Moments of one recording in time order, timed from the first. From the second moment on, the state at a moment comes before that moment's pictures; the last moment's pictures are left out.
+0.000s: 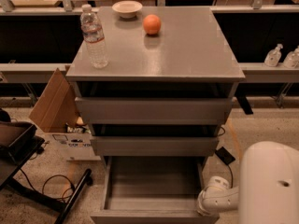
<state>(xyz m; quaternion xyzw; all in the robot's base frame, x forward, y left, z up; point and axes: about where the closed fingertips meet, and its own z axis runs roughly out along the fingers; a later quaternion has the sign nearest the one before) 0.460 -0.253 0.191 -0.58 0.81 -0.02 0.06</state>
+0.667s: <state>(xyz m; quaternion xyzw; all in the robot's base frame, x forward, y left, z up) 0.454 -0.257 0.223 -0.61 0.79 -0.04 0.06</state>
